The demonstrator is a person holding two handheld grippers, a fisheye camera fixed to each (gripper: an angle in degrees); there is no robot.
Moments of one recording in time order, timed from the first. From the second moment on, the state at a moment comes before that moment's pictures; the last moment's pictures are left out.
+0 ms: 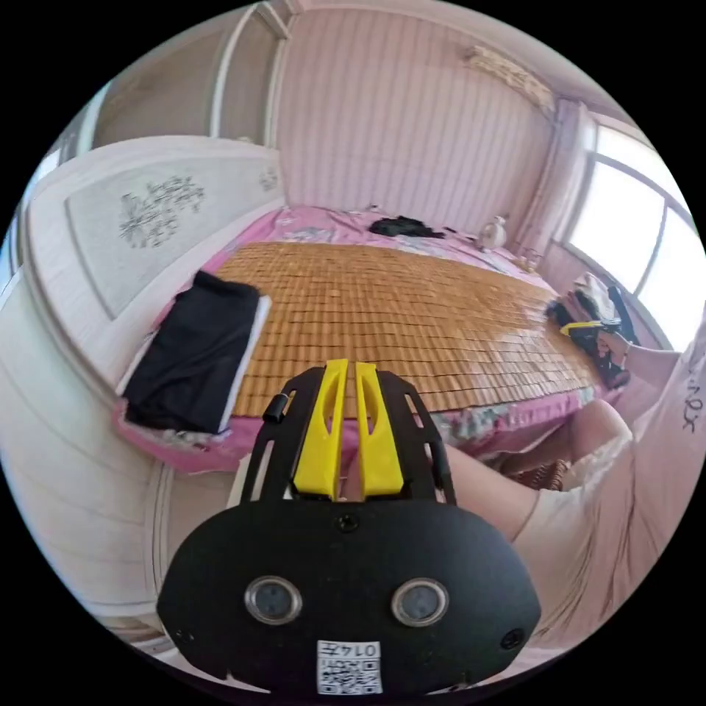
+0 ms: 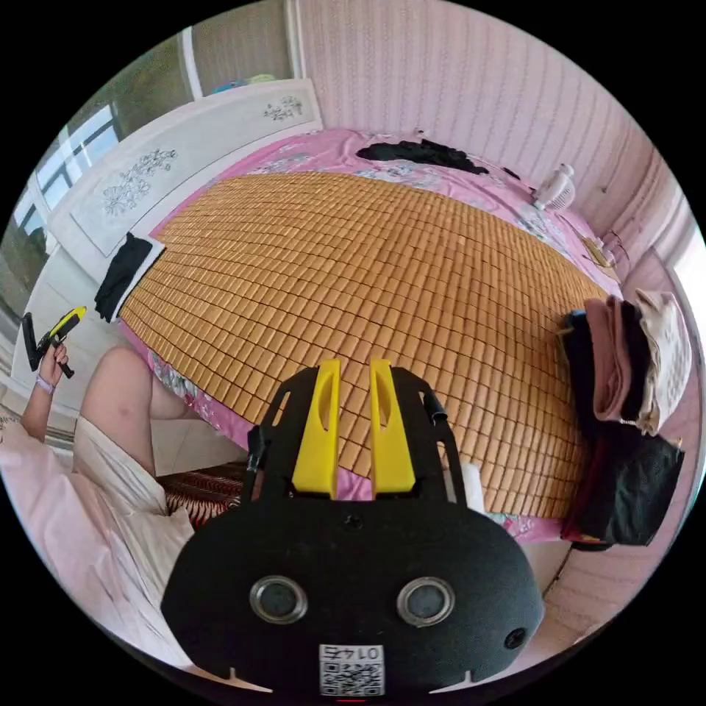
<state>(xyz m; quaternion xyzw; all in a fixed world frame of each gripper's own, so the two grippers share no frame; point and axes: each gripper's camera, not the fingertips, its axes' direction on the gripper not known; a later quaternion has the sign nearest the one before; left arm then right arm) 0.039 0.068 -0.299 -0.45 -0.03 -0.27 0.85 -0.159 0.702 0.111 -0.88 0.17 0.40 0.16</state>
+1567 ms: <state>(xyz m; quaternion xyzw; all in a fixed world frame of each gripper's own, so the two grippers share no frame) 0.662 -0.147 0.196 -0.35 0.46 -0.06 0.81 0.018 0.362 0.172 -0.66 0.39 0.46 0.44</state>
